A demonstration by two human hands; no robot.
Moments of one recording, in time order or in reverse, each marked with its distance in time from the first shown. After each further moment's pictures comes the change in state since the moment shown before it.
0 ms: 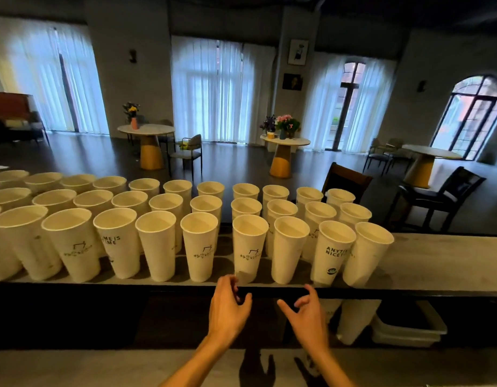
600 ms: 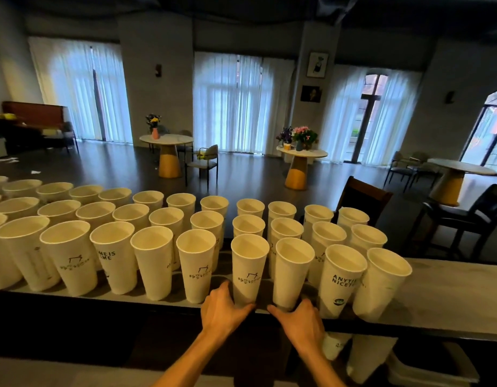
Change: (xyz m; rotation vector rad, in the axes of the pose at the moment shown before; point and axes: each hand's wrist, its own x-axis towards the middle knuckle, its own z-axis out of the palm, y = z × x) left_hand 0.054 0.018 0.001 0.195 -0.006 -0.052; right_hand 0.053 -0.040 0.008 -0.229 -0.026 0.096
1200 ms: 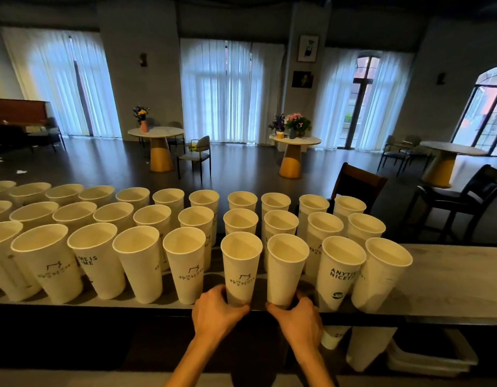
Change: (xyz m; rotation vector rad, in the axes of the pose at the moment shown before) left_hand 0.006 -0.008 0.006 0.032 -0.048 -0.078; right_hand 0.003 0.008 0.012 0.114 0.034 -0.011
